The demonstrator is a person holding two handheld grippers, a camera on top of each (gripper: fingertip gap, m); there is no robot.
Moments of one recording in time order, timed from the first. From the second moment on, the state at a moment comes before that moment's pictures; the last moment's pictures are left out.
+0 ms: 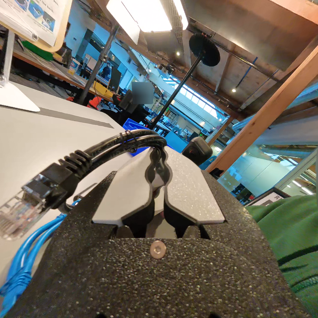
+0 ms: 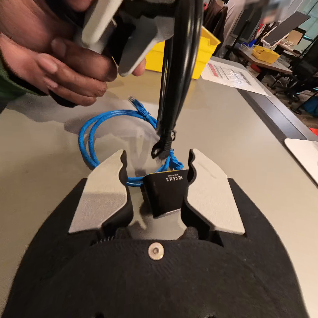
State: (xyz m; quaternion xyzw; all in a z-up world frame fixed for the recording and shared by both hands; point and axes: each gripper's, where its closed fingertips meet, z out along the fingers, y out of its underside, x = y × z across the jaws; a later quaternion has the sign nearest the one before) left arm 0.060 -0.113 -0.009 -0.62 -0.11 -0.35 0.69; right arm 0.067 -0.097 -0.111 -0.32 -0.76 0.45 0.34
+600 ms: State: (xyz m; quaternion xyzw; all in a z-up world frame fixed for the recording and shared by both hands) left arm 0.060 -0.154 -0.014 -0.56 -0.26 -0.36 0.70; right arm 0.078 -0.133 -0.107 -0.25 -0.77 0.49 0.34
